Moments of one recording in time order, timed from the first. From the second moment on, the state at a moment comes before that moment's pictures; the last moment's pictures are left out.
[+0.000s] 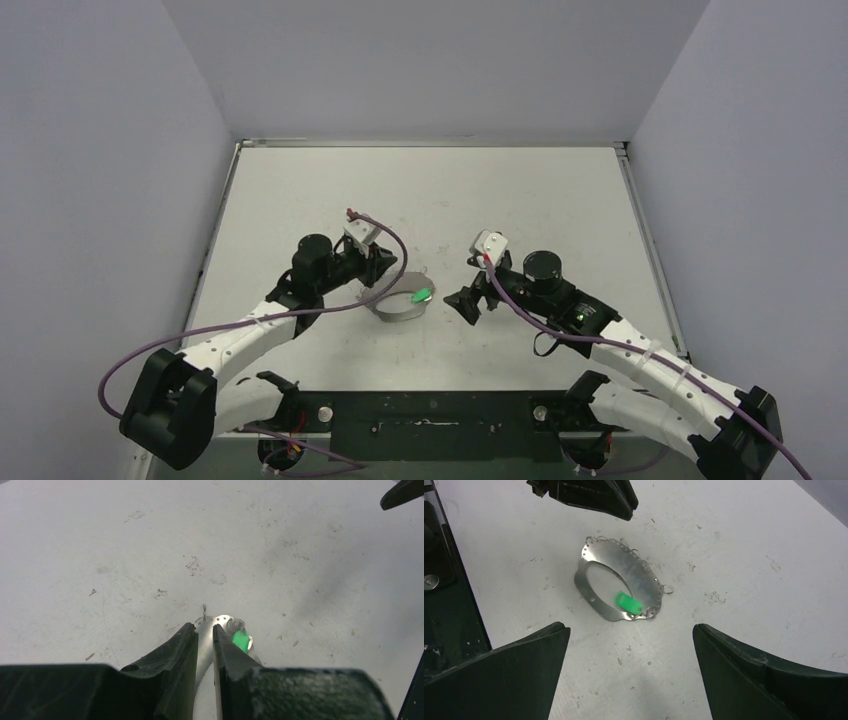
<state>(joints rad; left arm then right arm) -0.53 1.14 0.52 0.36 0.34 -0.04 0.75 0.89 0.63 -0.06 -0.28 -0.13</state>
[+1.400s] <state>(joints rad) -0.26 0.76 0.40 -0.15 -0.07 -0.68 0.35 1.00 0.58 -0.06 0.03 0.27</state>
